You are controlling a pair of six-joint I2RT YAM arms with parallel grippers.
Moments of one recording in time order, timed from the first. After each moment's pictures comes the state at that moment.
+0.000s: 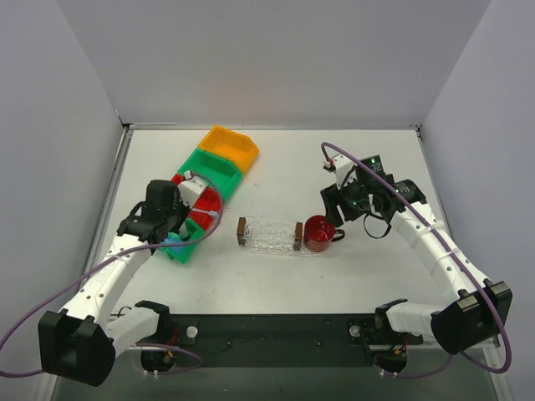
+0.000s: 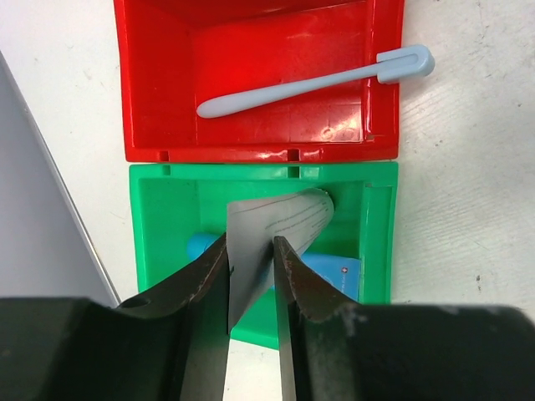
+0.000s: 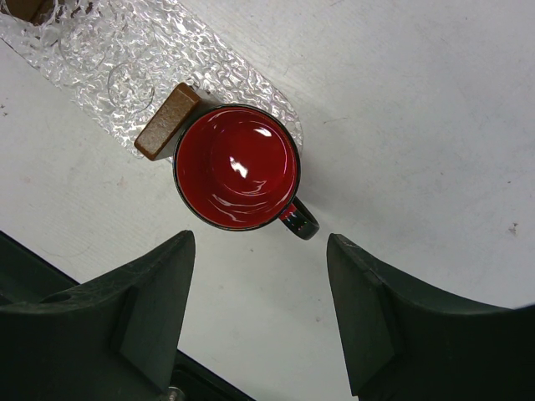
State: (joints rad) left arm -0.27 1.05 0.81 -0.53 -0.14 0.40; right arm 0.36 1.24 1.14 -0.83 -0.20 -0.19
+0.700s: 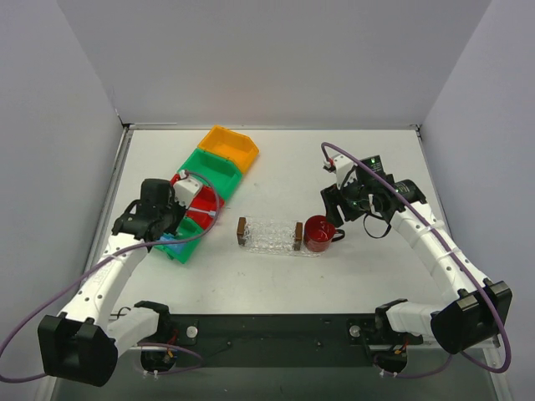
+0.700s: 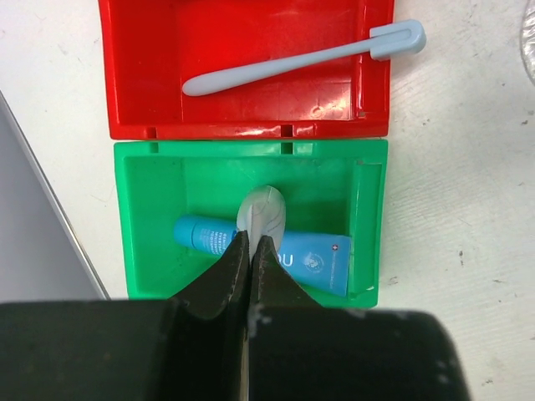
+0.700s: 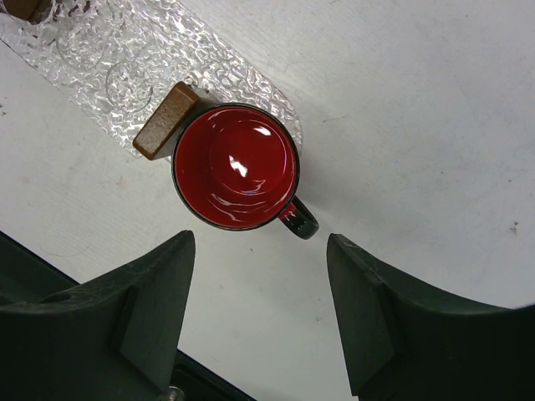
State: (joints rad) left arm -0.21 1.06 0.83 -0.60 -0.08 0.39; right arm 0.36 1.24 1.14 -0.83 -0.20 -0.19
